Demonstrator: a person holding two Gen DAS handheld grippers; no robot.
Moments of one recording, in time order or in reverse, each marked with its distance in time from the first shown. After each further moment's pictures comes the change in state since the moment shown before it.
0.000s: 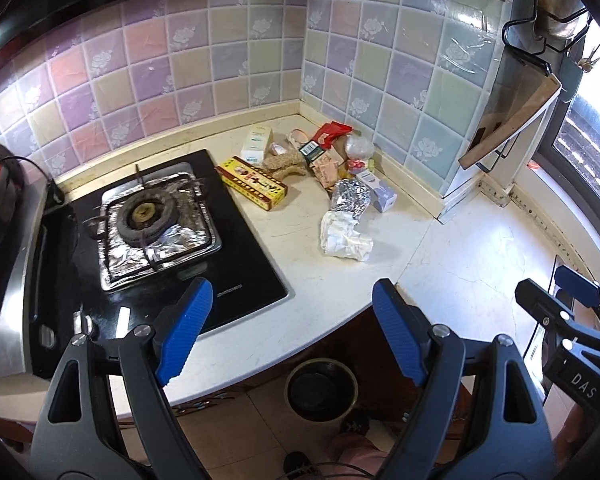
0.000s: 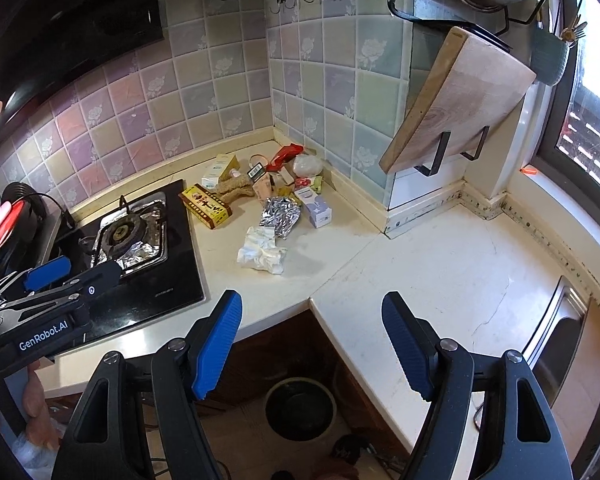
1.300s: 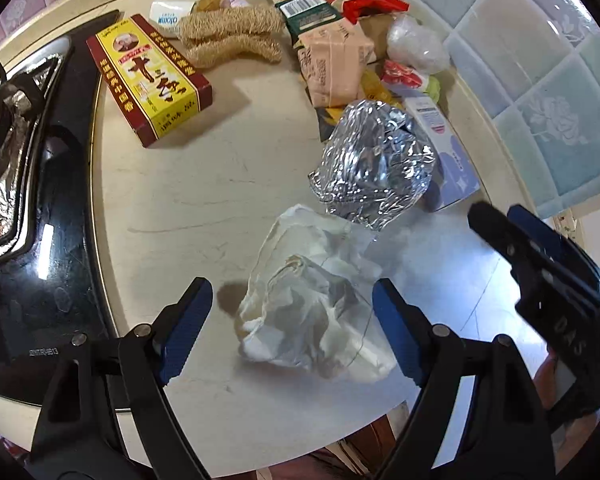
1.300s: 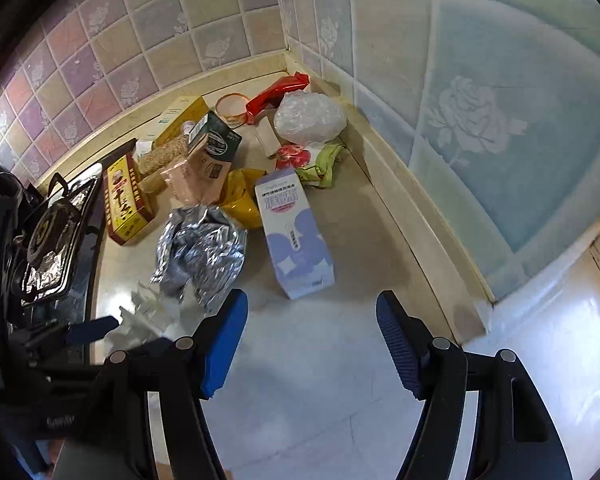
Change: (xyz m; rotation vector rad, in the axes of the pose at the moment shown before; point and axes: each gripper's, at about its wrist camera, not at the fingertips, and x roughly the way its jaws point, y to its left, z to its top) left arm 0.339 -0.048 0.042 -0.243 0.416 -0.038; right arm 0.406 -0.038 0.119 -0.117 0.220 0.204
